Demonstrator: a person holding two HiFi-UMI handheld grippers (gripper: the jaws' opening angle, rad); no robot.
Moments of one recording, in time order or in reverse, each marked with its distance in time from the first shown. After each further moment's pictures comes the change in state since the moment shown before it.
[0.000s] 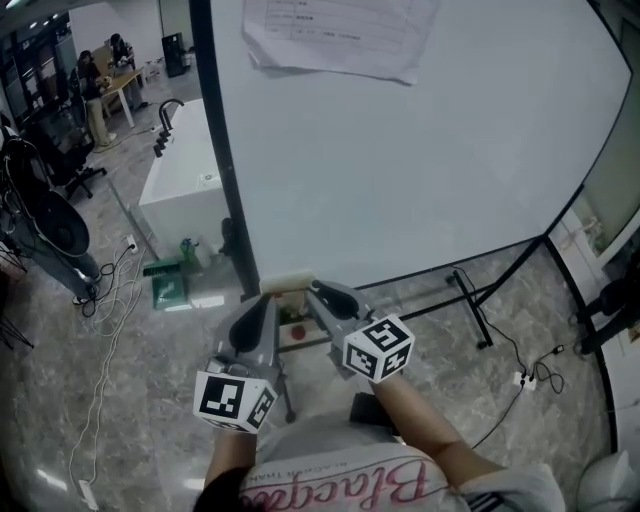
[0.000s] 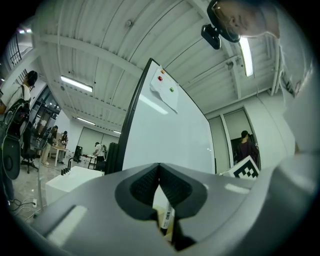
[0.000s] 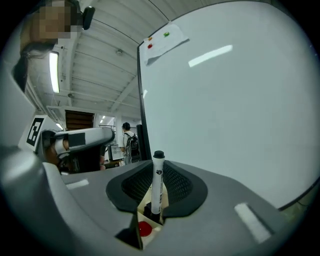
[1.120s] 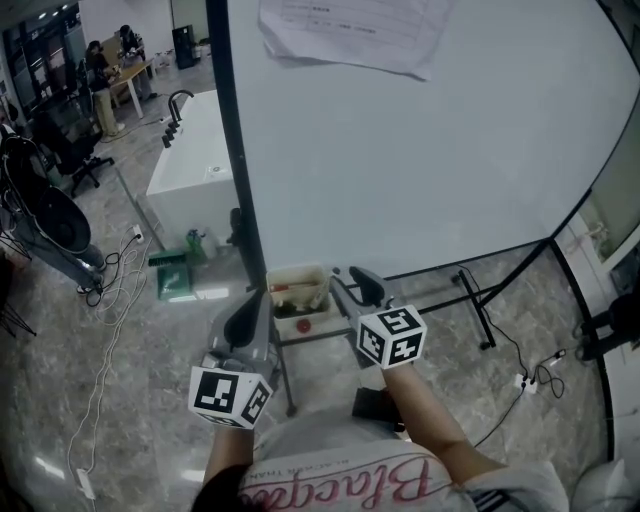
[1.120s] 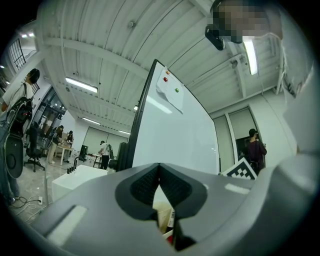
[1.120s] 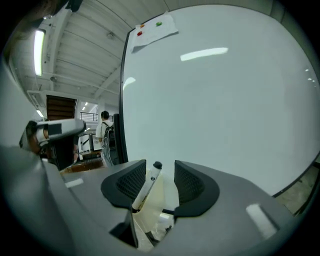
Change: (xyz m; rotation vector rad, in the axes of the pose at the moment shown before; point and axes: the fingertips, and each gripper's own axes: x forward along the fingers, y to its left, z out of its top) left arm -0.013 0.016 -0.002 -0.013 0.009 0.055; right arm -0.014 -0.053 -0.013 -0.027 0.106 -0.216
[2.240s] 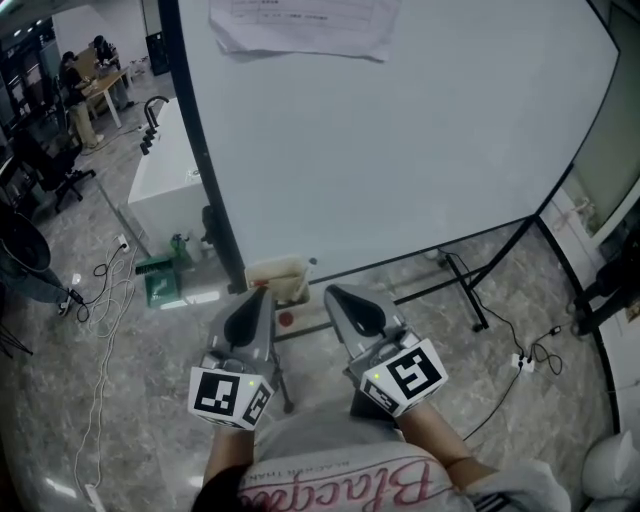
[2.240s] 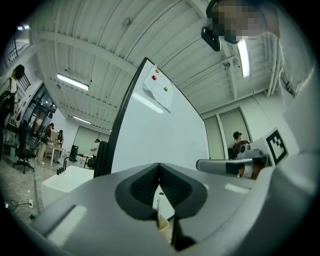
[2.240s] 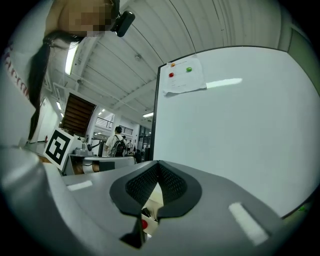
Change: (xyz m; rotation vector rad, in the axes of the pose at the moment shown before) left arm 0.009 -0.038 0.000 0.020 0.000 -0.098; right arm -0.096 0.074 0.069 -0.196 -0.250 0.090
